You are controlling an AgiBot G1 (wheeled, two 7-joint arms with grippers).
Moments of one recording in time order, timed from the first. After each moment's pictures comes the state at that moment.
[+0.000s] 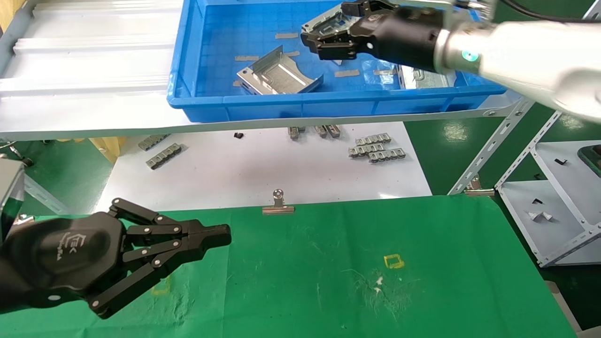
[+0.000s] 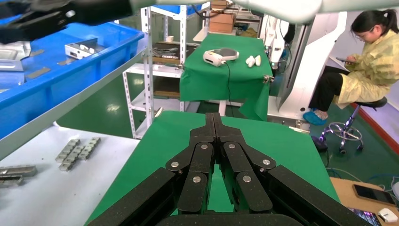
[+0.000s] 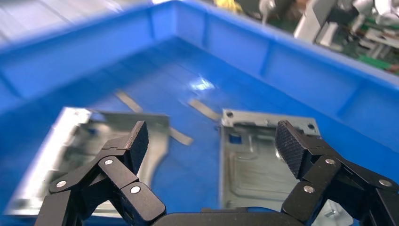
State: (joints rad) left arm -1.09 0.56 0.39 -1.24 0.64 1.44 -0.12; right arm 1.80 -1.21 -0.52 0.47 -1.32 -0.89 0.12
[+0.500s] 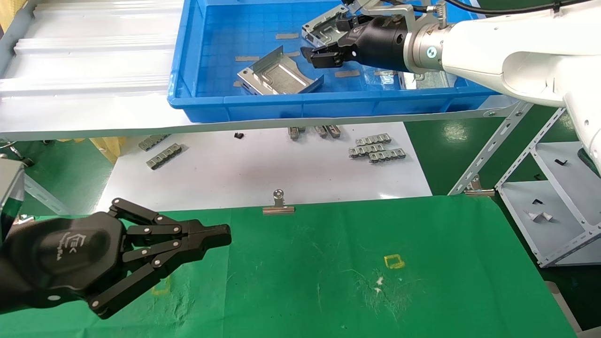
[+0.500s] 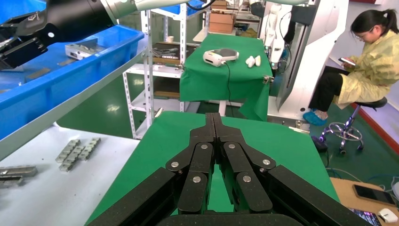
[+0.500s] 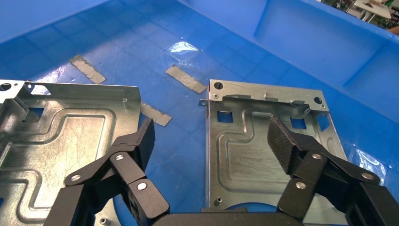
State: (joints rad) left arm -1.09 0.56 0.39 -1.24 0.64 1.44 -0.12; right arm 1.93 -1.36 -0.61 0.19 -1.41 -0.79 0.07
